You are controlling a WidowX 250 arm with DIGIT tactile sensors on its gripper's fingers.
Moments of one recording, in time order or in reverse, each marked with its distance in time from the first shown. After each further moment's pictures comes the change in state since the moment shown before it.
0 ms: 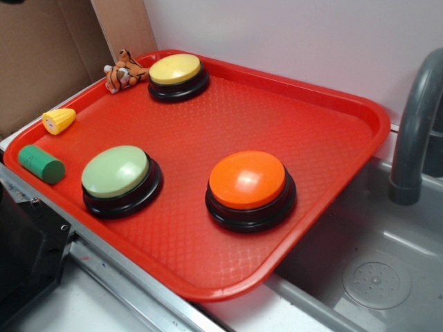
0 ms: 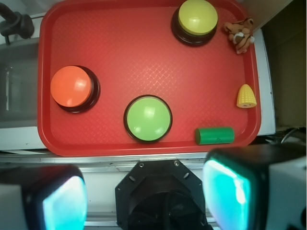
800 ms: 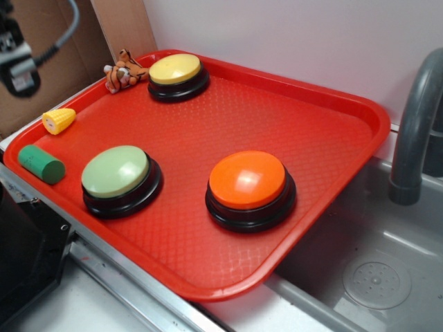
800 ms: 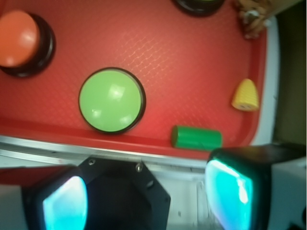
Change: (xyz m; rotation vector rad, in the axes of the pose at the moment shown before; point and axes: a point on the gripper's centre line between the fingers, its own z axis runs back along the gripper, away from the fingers) arm -0.008 0.041 -0.092 0.082 0.054 -0.224
